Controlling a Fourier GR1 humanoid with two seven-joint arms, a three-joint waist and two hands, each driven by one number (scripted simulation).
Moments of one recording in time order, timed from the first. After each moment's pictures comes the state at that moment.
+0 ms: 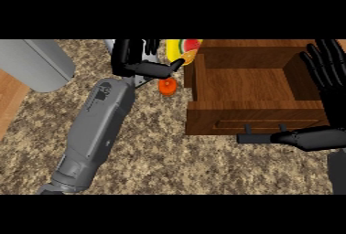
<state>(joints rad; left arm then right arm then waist) -0.92 0.01 0.10 -0.83 0.10 0.05 -0.52 -0.28 -0.24 -0.17 -1.81 -0.13 0.20 0.09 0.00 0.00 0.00</state>
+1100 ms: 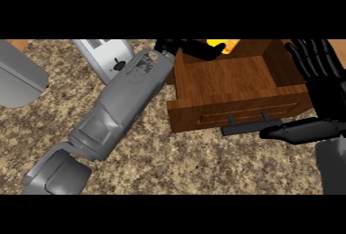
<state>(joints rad) -1.35 0.00 -0.22 -0.34 0.26 0.30 -0.20 -0.35 -0.22 -0.14 -1.76 -0.13 0.22 0.06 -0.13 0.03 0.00</state>
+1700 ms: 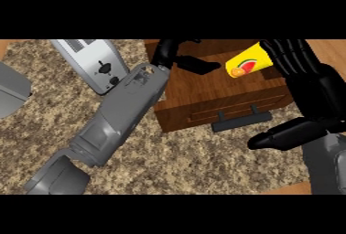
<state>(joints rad) -1.26 0.00 -0.32 -0.33 0.38 0.27 -0.28 -0.42 -0.19 -0.07 -1.76 -0.20 0.29 0.08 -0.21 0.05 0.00</state>
